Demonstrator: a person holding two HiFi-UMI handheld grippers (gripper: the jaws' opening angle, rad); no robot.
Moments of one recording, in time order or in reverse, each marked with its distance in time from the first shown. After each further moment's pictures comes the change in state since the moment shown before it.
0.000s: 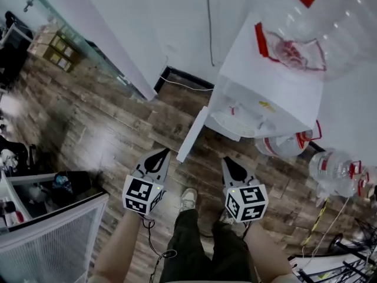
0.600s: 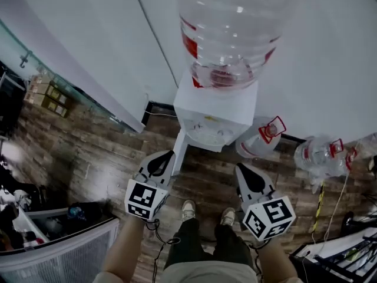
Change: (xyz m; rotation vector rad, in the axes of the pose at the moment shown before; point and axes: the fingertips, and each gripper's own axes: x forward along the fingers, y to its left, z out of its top) left arm -0.050 -0.118 0.210 0.218 -0.115 -0.147; right arm -0.242 -0.009 0.168 0.067 -0.264 -0.076
